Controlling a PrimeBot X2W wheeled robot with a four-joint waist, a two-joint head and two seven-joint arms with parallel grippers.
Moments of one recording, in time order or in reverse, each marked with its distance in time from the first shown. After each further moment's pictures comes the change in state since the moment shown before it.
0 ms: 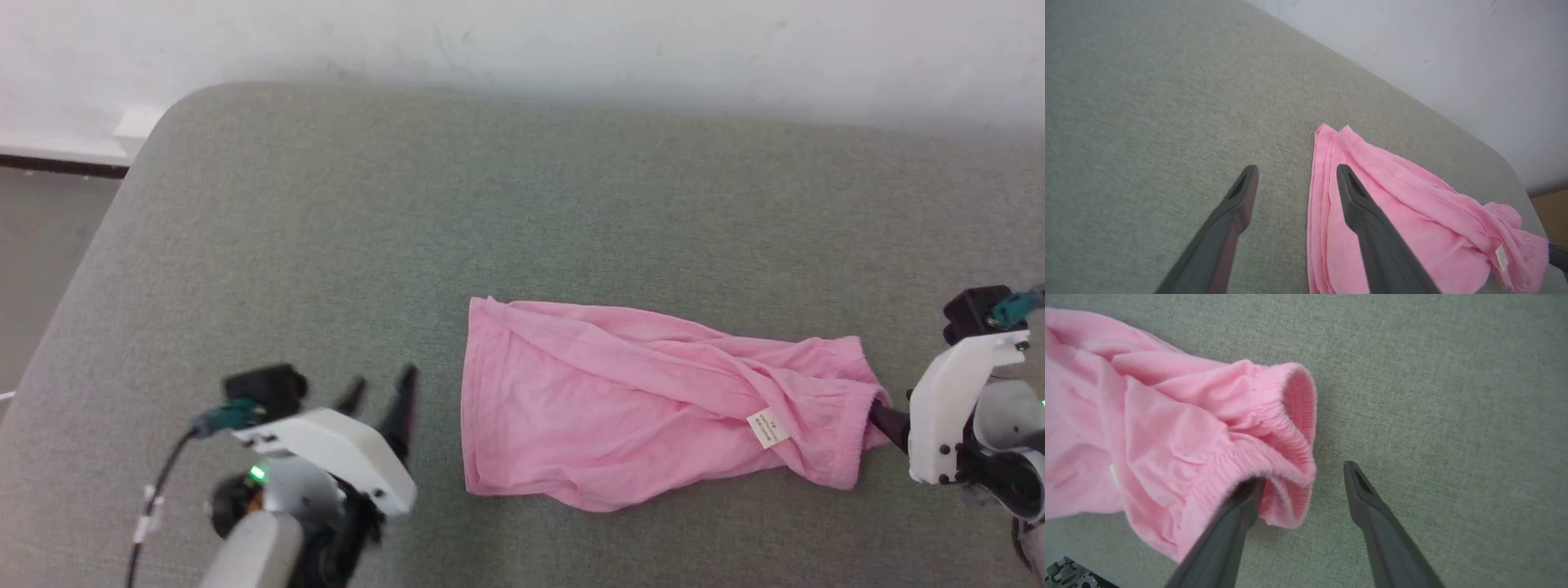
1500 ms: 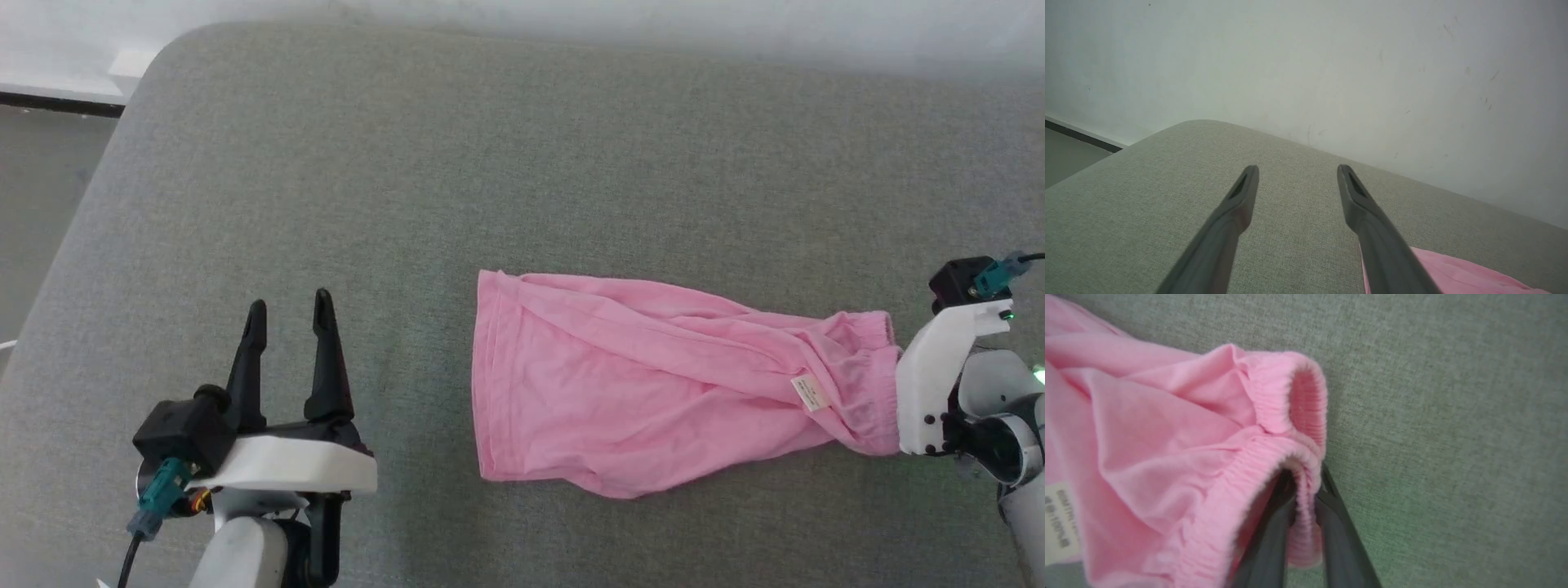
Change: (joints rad) left arm 0.034 -0.056 0.156 -0.075 0.293 -0.079 -0.489; right arm -0.060 0.081 -0.067 0.030 -0.157 0.000 0.069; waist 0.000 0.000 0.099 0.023
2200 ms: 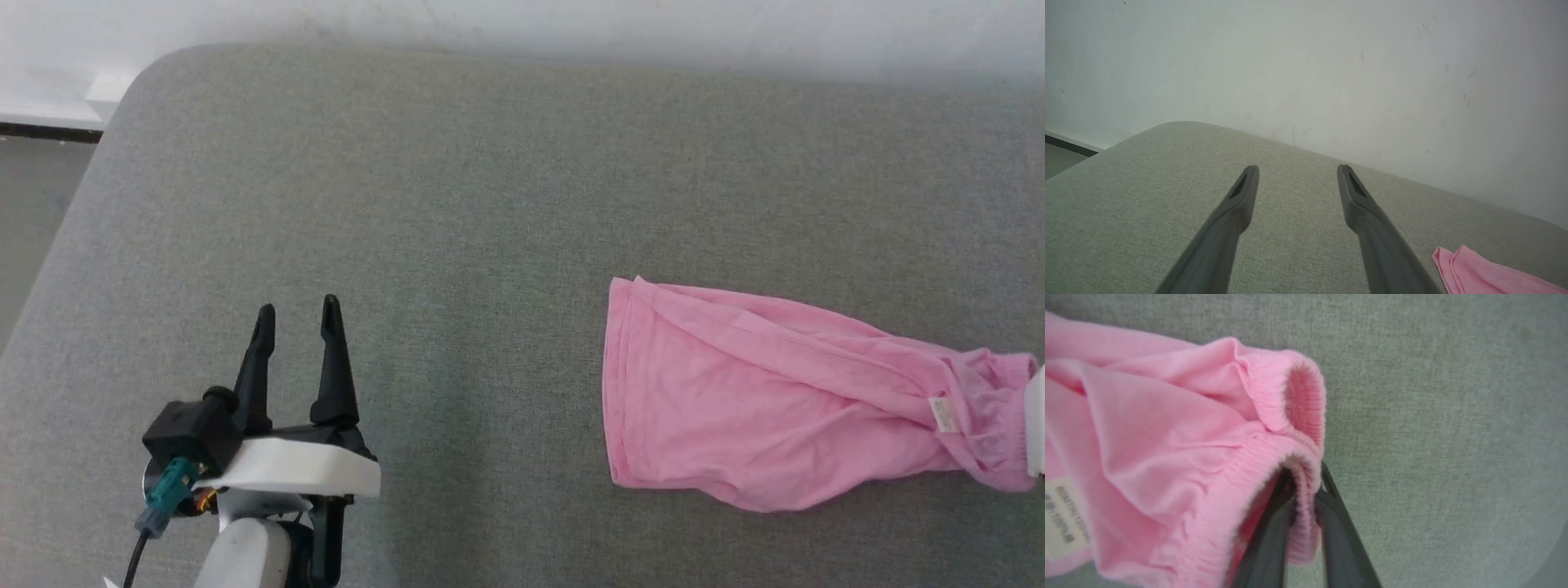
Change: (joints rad) left arm -0.003 -0.021 0.021 0.036 0.026 -0.040 0.000; right arm 0.030 -0.113 -0.183 0.075 -0.088 0.000 0.086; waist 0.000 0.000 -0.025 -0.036
